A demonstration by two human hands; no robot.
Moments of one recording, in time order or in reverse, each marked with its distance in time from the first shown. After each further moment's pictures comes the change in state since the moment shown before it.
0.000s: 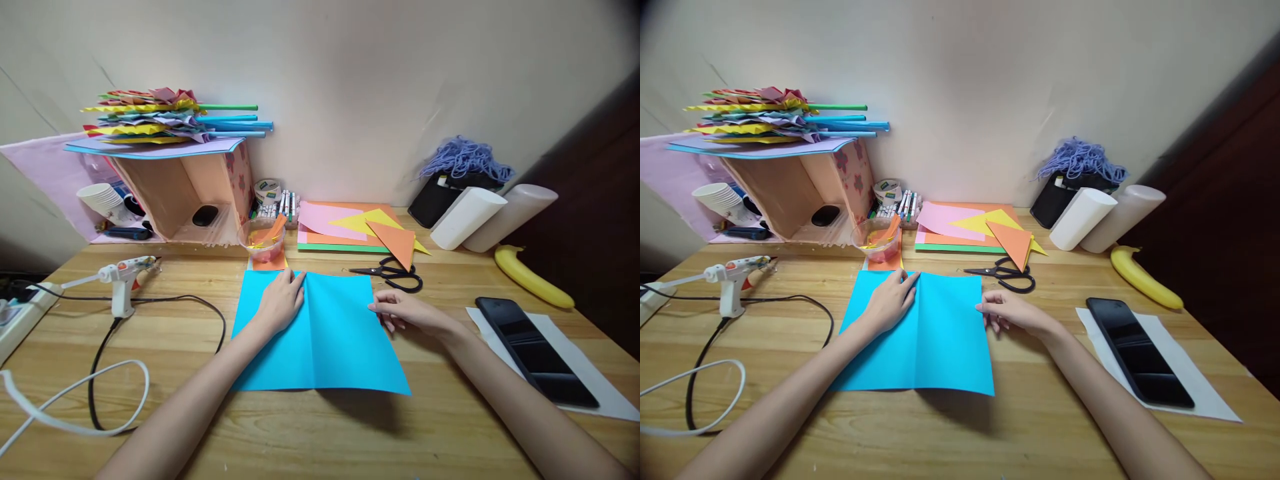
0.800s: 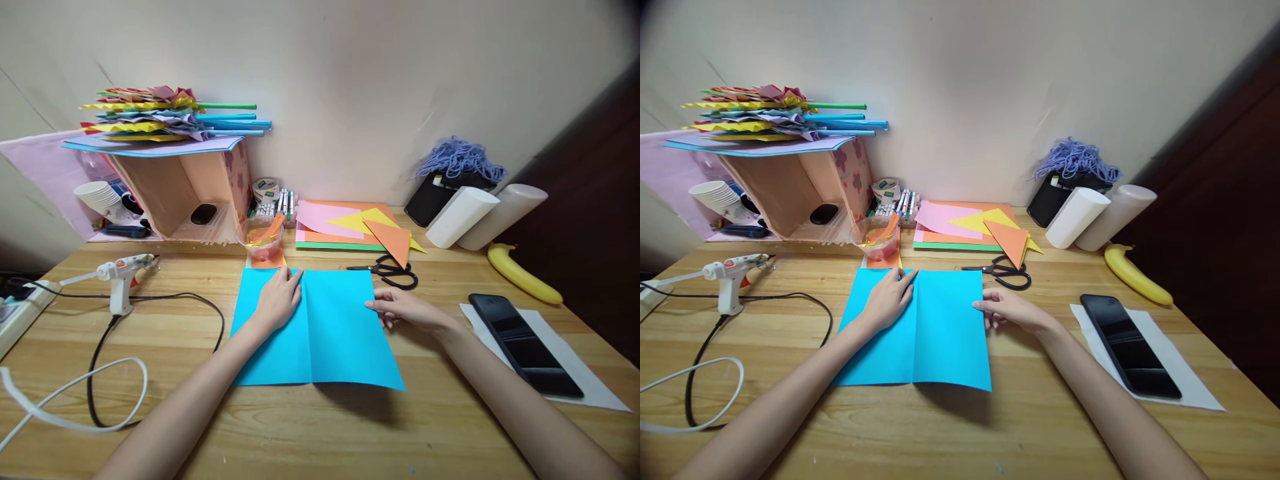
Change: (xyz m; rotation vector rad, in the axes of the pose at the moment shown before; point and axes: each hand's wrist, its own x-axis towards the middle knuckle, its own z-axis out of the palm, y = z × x) left_hand -0.003 0.001 0.001 -0.038 0.042 -0.026; right_hand -0.003 0.003 0.002 0.099 0.015 0.036
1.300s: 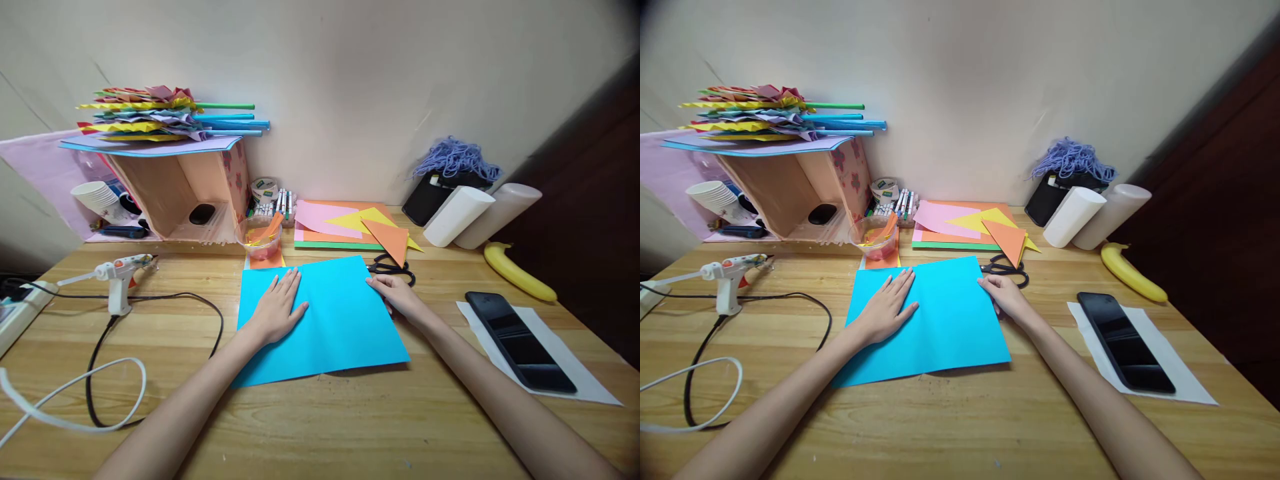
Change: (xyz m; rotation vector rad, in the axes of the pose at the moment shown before) left_hand -0.020 -0.003 0.001 -0.060 -0.136 0.127; right_hand 0.020 0.013 -0.002 -0.077 0.434 -0.113
